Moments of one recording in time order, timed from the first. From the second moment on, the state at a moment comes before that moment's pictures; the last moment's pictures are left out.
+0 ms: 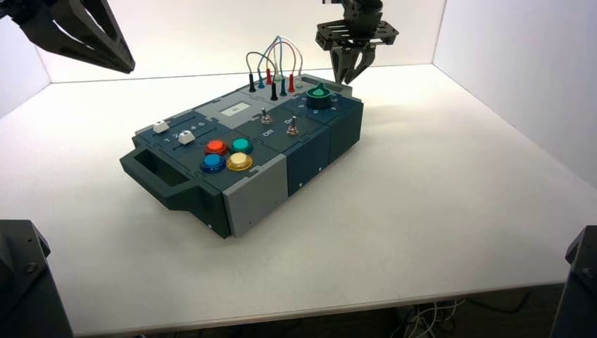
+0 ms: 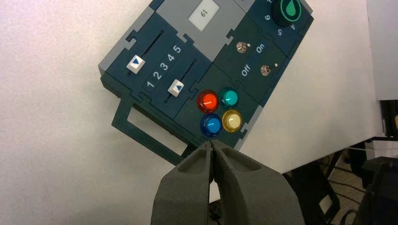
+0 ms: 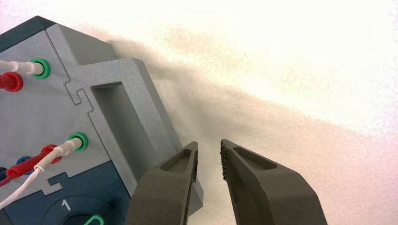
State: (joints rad) left arm -0.26 -0.82 1.09 -0.36 0.84 -0.10; right arm 0.38 0.51 0.01 0.07 0.76 -0.11
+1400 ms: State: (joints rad) left arm -0.26 -0.81 1.09 -0.36 0.83 -0.09; right arm 0.43 0.52 -0.04 0.07 0.84 -0.11
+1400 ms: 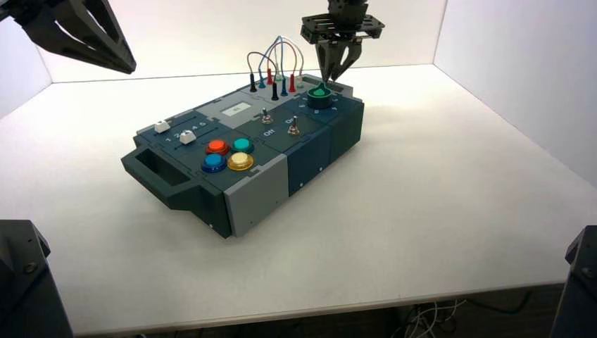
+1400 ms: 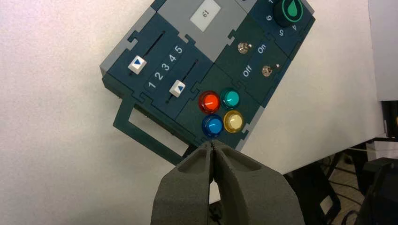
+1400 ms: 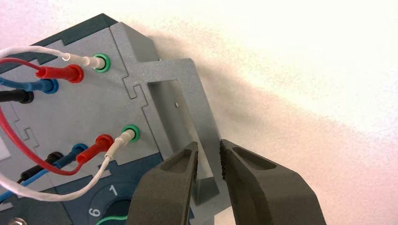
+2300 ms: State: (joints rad) left arm -0.26 -0.82 1.05 -0.36 0.84 -0.09; right arm 0.41 0.57 -0.07 0.07 0.86 -0.11
